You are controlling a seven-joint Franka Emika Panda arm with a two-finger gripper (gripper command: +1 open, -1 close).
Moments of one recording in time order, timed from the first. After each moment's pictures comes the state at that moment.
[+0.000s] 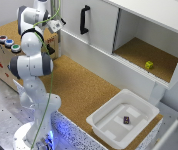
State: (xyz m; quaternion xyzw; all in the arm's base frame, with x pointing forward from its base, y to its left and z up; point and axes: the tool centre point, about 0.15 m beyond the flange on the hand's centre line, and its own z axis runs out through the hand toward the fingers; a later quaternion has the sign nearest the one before) arm 0.317 0.394 0.476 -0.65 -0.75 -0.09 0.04
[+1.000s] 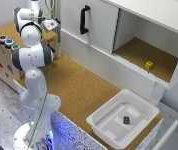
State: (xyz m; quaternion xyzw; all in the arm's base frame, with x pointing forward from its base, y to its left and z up) arm 0.311 0.432 0.438 -0.65 -0.76 -0.05 0.03
